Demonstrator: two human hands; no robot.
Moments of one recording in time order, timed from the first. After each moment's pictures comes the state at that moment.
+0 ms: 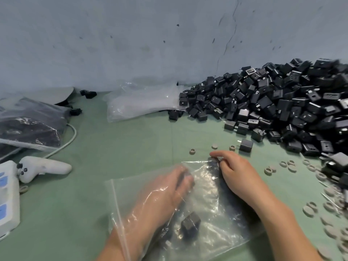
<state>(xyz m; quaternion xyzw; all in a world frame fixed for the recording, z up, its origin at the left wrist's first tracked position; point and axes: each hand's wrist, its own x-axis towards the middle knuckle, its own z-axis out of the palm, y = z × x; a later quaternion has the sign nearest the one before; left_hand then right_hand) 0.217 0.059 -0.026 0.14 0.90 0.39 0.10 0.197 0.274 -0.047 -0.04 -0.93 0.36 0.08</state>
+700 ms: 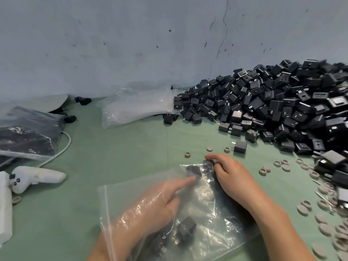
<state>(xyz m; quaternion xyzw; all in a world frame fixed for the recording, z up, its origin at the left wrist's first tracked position) 0.219 0.062 -0.018 0.29 0.86 0.41 0.11 0.197 0.275 -0.049 -0.04 -0.93 0.36 0.07</state>
